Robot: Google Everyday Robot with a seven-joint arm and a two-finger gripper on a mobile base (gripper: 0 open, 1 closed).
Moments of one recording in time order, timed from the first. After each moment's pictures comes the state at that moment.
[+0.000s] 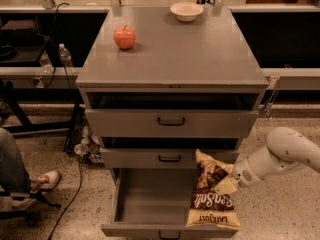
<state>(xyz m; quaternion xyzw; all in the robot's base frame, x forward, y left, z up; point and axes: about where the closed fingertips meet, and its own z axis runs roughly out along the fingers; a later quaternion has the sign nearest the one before) 0.450 -0.209 0.534 -0.34 0.89 0.31 0.08</state>
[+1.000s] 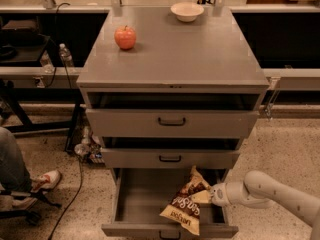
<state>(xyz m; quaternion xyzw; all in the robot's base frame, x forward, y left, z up) 0.495 -0.155 0.351 -0.11 0.89 0.43 0.13</state>
